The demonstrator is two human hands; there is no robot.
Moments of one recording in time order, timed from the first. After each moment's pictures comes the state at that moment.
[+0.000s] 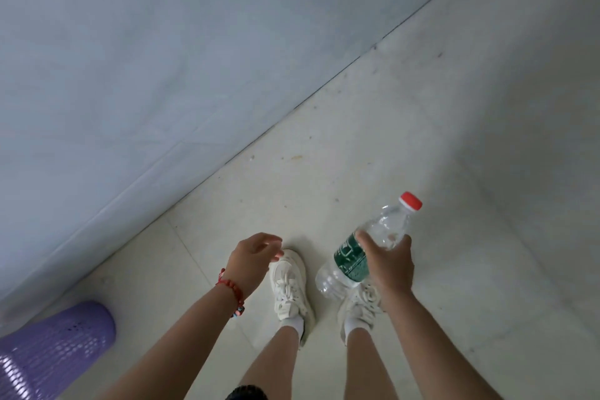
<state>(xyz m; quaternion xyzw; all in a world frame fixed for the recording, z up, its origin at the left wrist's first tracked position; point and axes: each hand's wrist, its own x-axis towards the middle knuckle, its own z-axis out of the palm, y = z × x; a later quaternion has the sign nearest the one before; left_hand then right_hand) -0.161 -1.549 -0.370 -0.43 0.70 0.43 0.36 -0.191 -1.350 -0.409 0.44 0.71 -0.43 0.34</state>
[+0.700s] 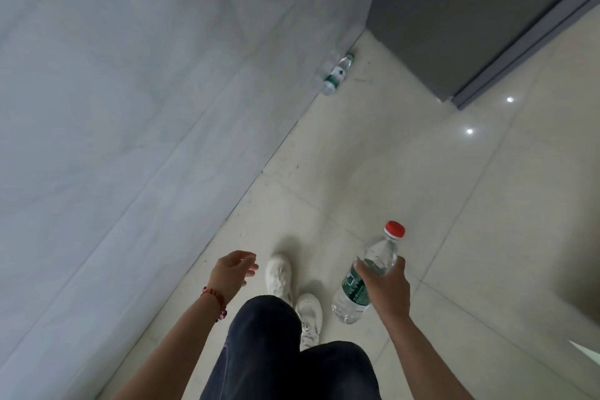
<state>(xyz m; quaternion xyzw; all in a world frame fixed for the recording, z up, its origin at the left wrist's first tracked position) -0.292 -1.400 -0.103 -0.31 0.76 0.43 0.37 -0.230 -1.147 -0.095 0.47 0.73 -0.45 0.17</state>
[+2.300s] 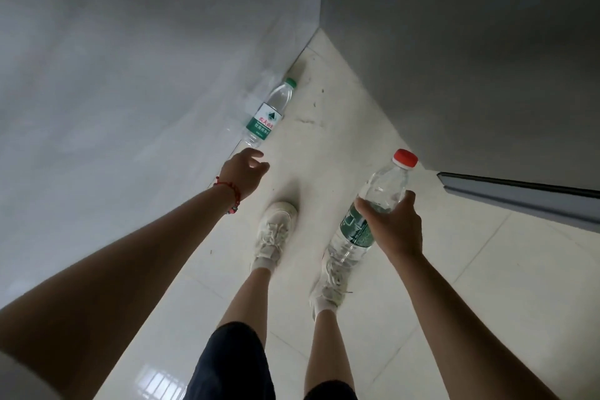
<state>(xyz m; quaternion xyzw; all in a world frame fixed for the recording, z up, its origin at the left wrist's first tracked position) -0.860 -1.023 -0.362 -0.18 0.86 0.28 0.38 -0.759 -0.807 -0.317 0.44 0.77 -0.39 0.23</state>
